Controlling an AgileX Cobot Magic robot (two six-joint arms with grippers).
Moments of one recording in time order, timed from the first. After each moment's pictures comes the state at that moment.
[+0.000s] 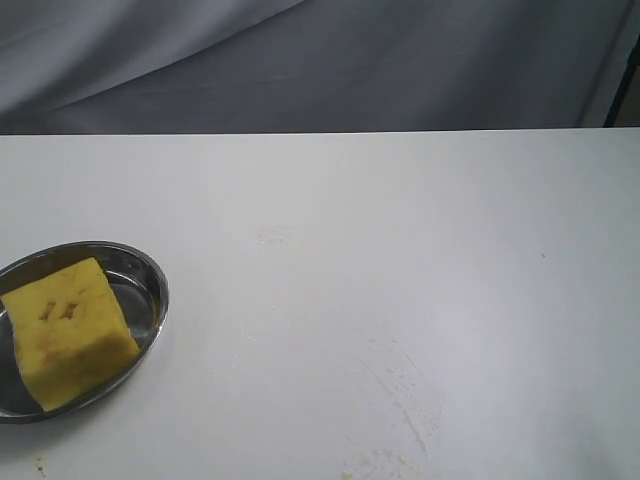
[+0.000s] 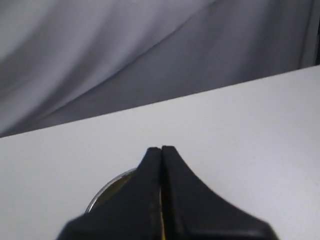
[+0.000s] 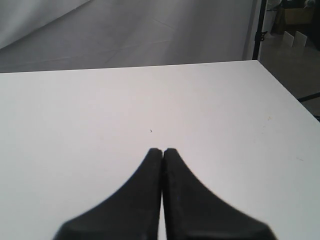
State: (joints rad) left arm -0.07 0.14 -0.58 -0.20 0.76 0.29; right arm -0.09 0.01 0.00 0.10 0.33 -0.08
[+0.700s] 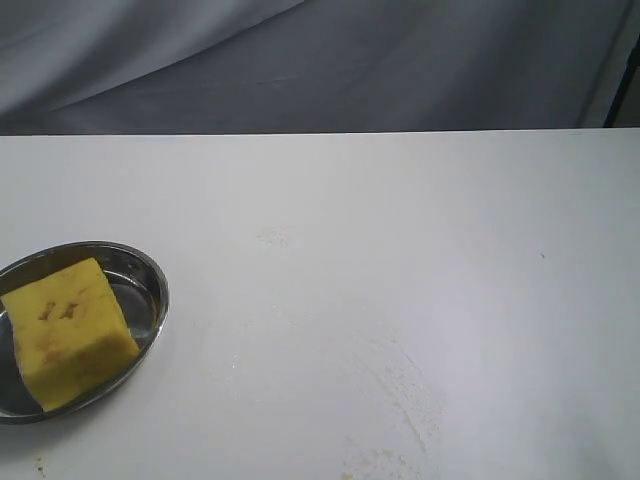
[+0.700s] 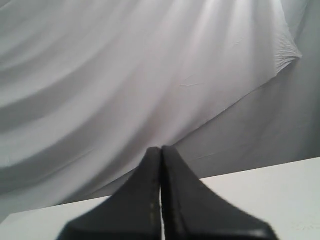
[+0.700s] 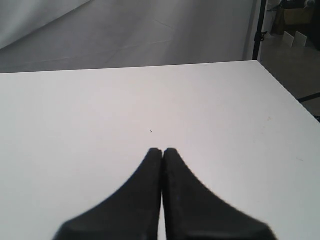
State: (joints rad) left arm -0.07 0.00 -0.24 -0.02 0.21 0.20; right arm -0.09 0.01 0.00 0.10 0.33 -0.08
